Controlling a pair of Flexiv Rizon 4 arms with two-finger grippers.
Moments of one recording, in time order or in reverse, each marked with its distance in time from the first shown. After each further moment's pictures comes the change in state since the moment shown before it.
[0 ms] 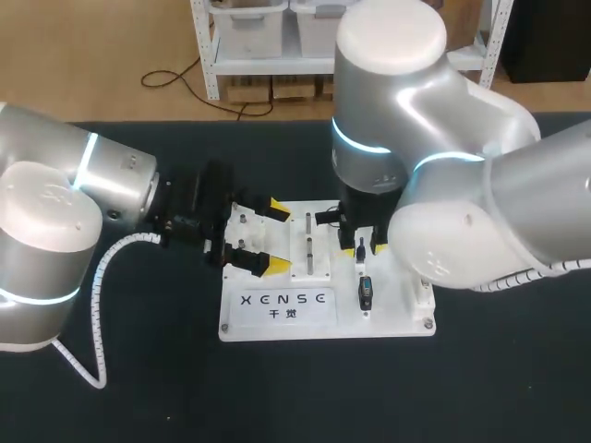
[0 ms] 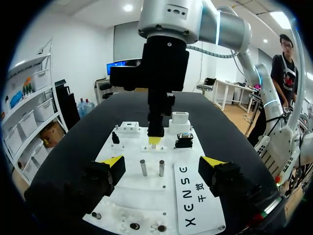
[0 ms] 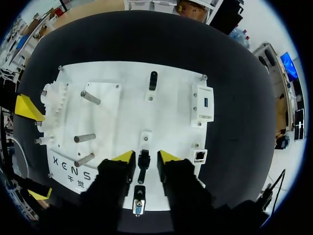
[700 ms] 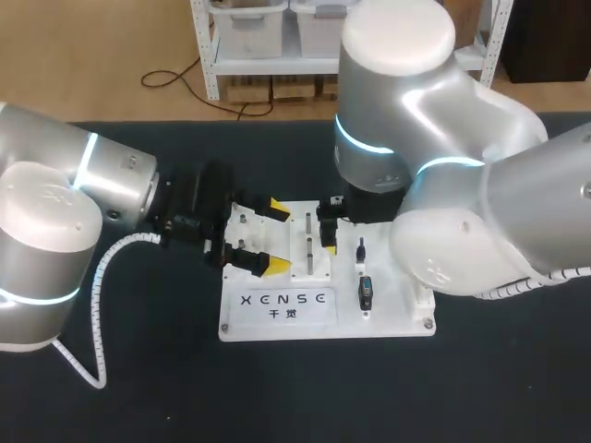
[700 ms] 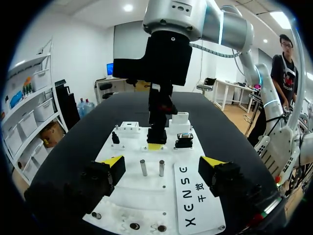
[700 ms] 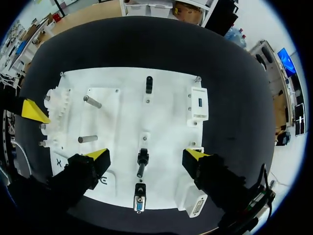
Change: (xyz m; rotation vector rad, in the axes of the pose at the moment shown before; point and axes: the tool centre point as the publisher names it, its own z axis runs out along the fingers) left arm 0.000 0.000 0.000 0.000 0.000 0.000; right arm -0.001 -0.001 -0.008 -0.004 -0.031 0.027
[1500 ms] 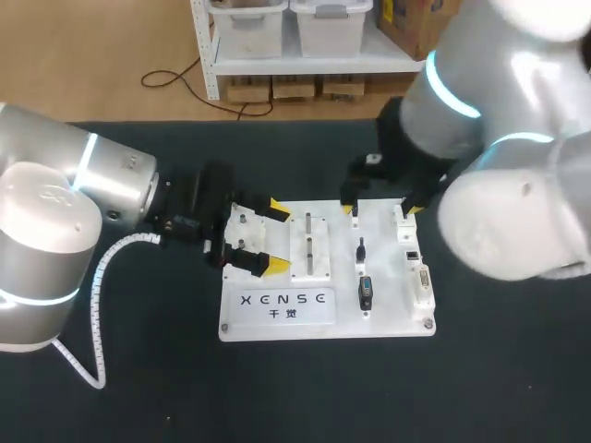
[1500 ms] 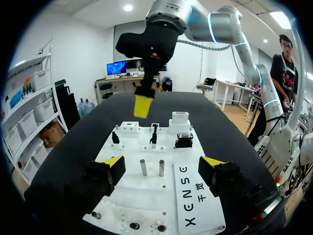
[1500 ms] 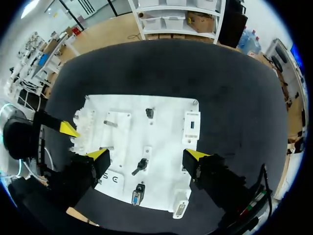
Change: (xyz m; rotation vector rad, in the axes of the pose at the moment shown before) left arm 0.000 0.000 0.000 0.000 0.000 0.000; right arm -0.026 -0.014 -0.043 -0.217 -0.100 0.003
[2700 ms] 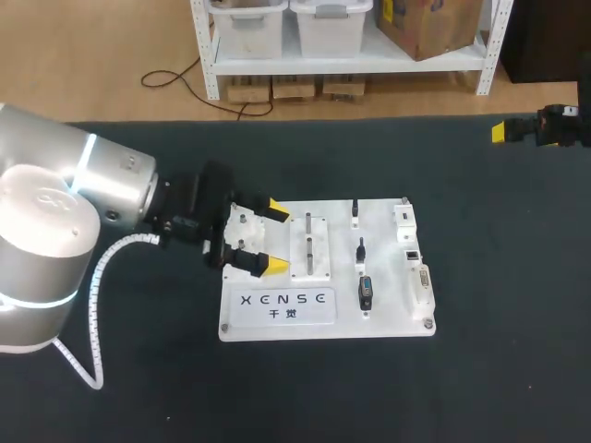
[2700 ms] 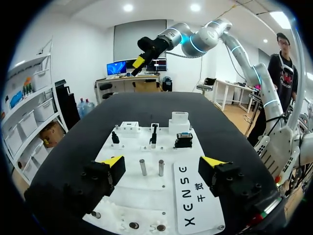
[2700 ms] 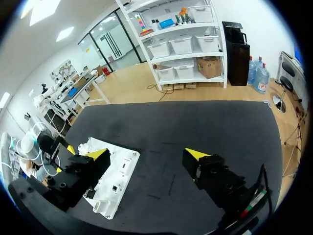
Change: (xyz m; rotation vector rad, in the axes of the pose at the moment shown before) left arm 0.000 -0.001 -0.001 -0.001 0.000 0.000; right arm -0.067 -0.186 -0.100 -0.274 -0.456 -0.095
